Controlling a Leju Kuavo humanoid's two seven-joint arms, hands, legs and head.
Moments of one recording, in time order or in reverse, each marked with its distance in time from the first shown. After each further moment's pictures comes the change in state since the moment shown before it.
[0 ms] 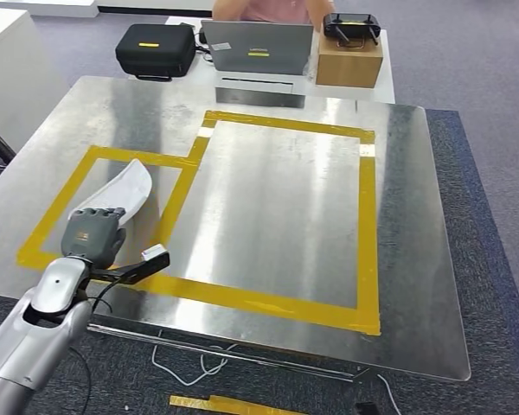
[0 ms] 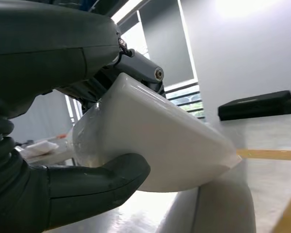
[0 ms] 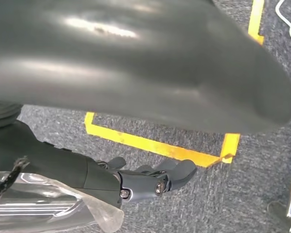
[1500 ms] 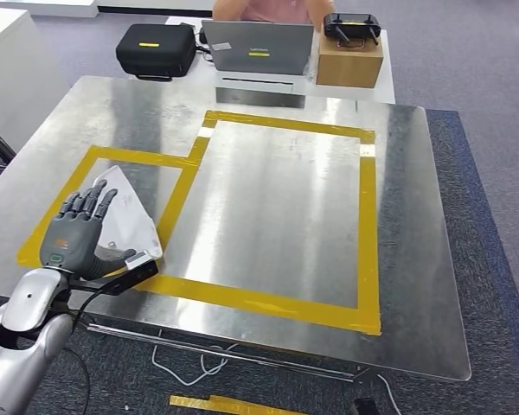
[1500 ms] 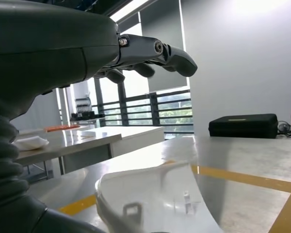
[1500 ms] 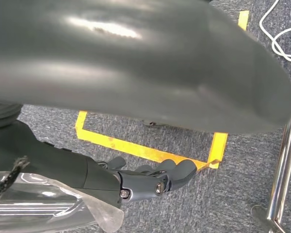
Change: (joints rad) left arm 0.137 0.055 0.126 -0.281 0.060 -0.083 -0.050; right arm 0.056 0.015 0.097 -0.106 -0.101 -0.008 0.039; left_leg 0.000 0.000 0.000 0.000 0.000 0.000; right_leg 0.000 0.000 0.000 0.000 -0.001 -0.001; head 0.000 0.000
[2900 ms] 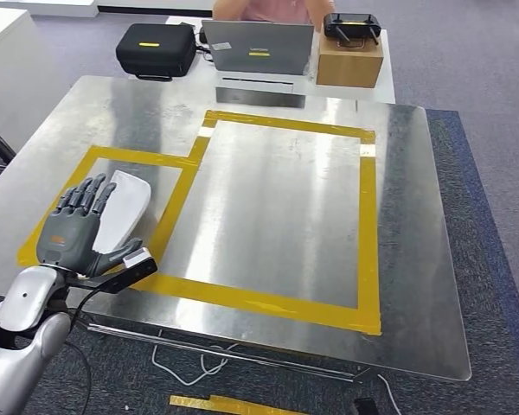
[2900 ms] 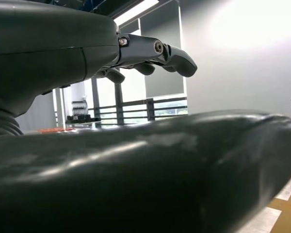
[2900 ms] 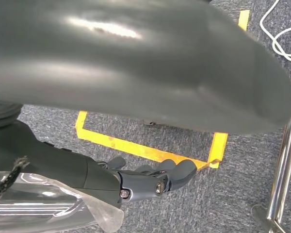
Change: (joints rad) left arm 0.000 0.006 0.000 -0.044 0.016 0.006 -0.005; right arm 0.000 0.000 -0.001 0.000 0.004 0.000 0.000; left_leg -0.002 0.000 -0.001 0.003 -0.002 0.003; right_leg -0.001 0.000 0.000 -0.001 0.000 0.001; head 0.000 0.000
